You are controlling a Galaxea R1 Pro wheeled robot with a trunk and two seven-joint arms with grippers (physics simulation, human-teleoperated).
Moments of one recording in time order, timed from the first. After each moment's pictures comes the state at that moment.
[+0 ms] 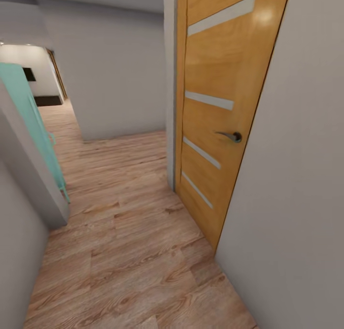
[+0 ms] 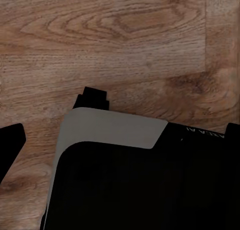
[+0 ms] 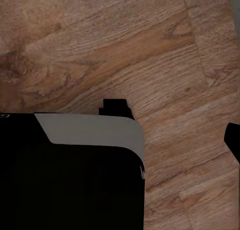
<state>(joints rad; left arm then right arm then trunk) -0.36 0.04 0.01 0.00 0.25 0.11 -0.04 -0.30 0.05 0.67 0.03 -0.63 -0.05 -0.13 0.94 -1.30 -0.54</state>
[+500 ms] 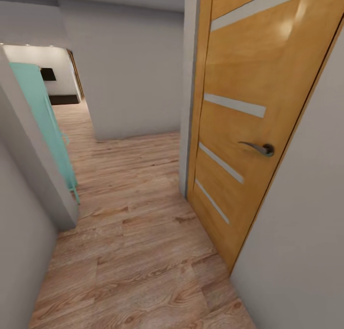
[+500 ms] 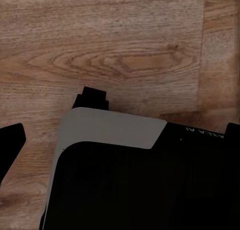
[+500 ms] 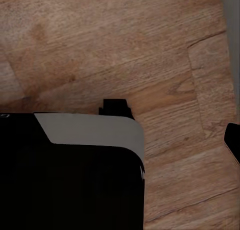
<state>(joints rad) -0.36 0.03 0.01 0.00 0.25 0.12 -0.04 -0.30 0.05 0.67 0.03 -0.63 -0.05 -0.13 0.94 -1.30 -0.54</state>
